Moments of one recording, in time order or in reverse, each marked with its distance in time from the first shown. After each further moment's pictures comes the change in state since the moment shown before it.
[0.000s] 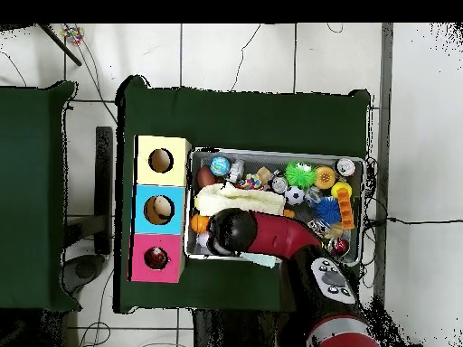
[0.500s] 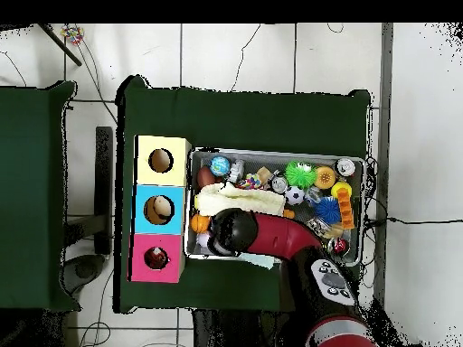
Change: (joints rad) arm -0.004 0.000 -0.016 0.000 0.007 0.000 0.000
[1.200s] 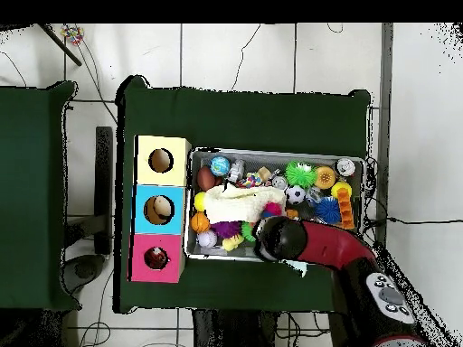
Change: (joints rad) arm -0.190 0.000 -0.004 -0.049 -0.232 0.000 0.000
